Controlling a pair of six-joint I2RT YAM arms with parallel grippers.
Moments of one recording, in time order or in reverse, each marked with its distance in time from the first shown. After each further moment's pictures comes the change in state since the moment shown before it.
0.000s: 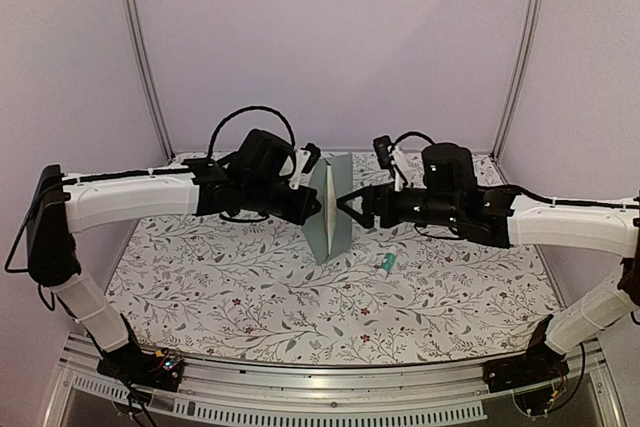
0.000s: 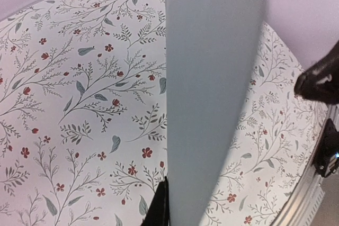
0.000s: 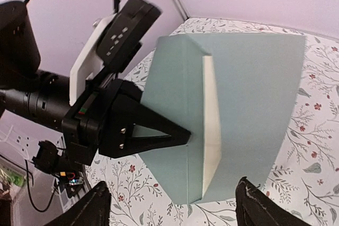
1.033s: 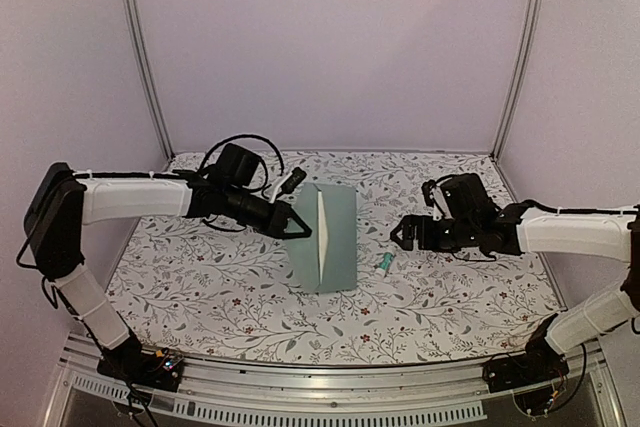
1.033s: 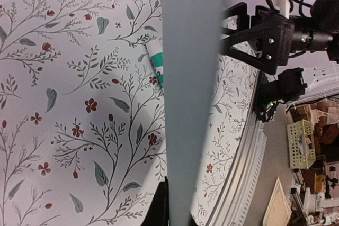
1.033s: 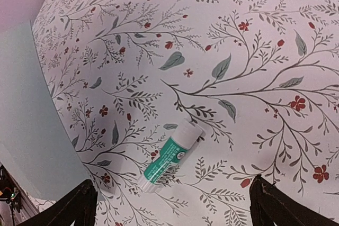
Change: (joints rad) left arm 0.211 0.003 -0.177 0.106 0.647 0.058; right arm -0.229 -0.106 -0.235 -0.253 0.089 0.124
